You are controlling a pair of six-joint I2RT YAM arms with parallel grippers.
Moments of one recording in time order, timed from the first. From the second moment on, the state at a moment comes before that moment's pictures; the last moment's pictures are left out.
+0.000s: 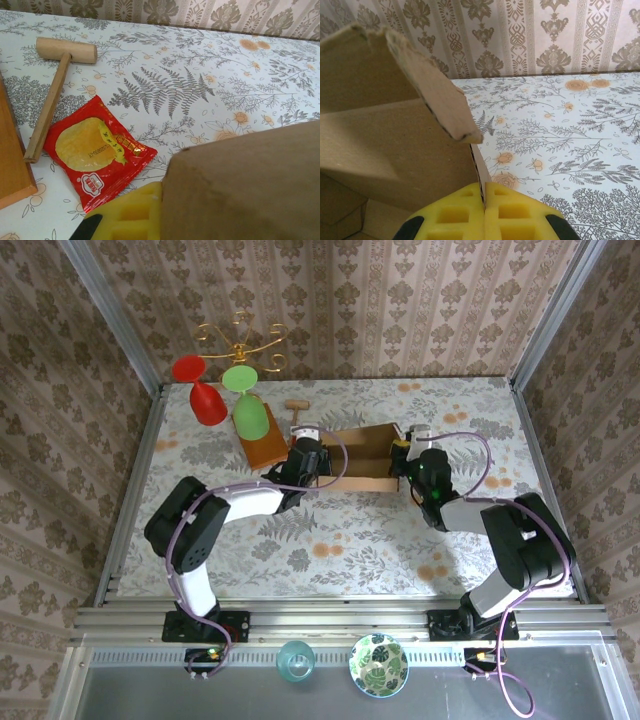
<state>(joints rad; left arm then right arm) -0.75 1.79 0.97 0.37 -0.33 -0.43 0.30 1.59 0.56 0.81 0.05 0.20</state>
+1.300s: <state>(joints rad) -0.91 1.75 0.97 0.27 -0.49 -0.40 0.31 1.43 0.51 0.55 0.15 0.29</state>
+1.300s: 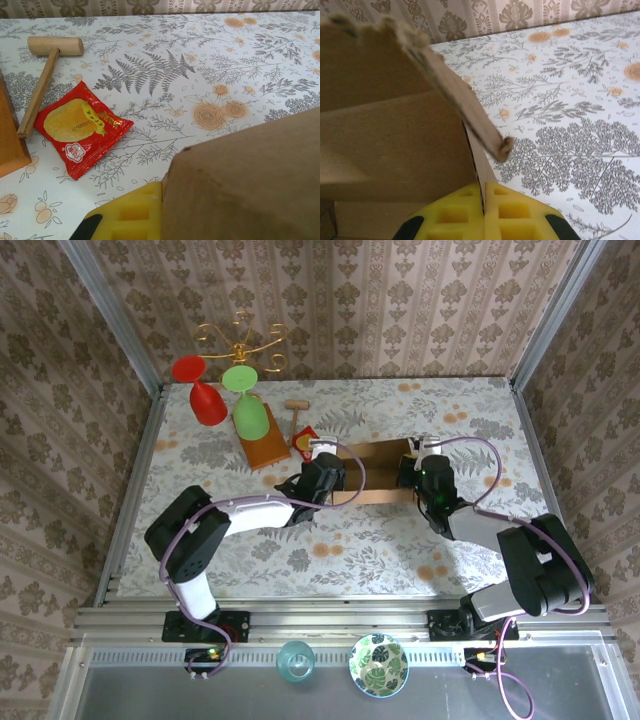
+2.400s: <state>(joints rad) -1.00 1.75 0.95 0.27 -0.60 -0.38 0.35 0.90 0.83 -0.45 0.14 1.14</state>
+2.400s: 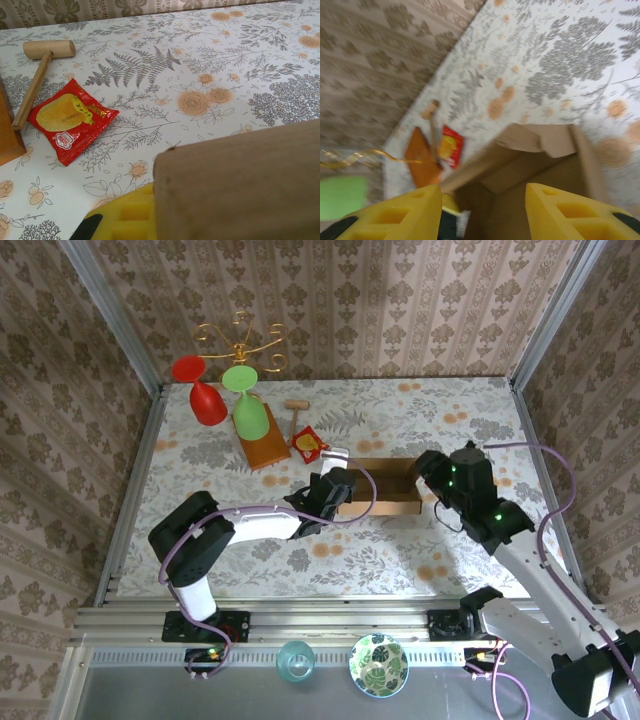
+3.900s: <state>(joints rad) -1.04 1.37 0.86 -0.07 -0.44 -0.60 0.38 1.27 0.79 -0.28 0.02 1.81</state>
